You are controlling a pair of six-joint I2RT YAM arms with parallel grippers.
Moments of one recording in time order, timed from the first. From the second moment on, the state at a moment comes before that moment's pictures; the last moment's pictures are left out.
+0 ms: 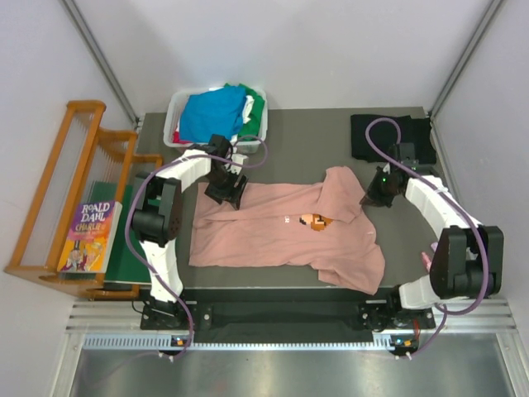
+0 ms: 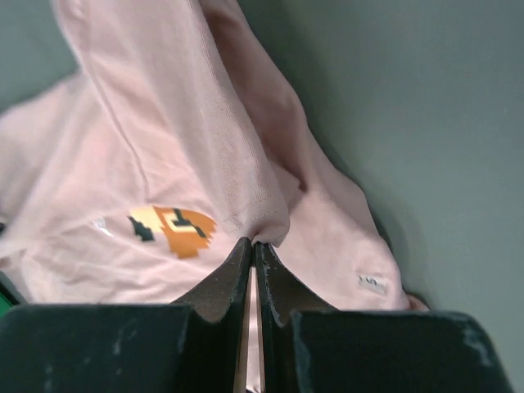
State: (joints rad) left arm -0.27 1.99 1.45 -0.82 0.22 0.16; right arm 0.05 1.46 1.05 -0.66 -0.18 0.54
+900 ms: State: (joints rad) left arm -0.27 1.97 1.44 -0.81 0.23 0.16; right arm 0.10 1.15 0.66 -0.79 -0.19 0.54
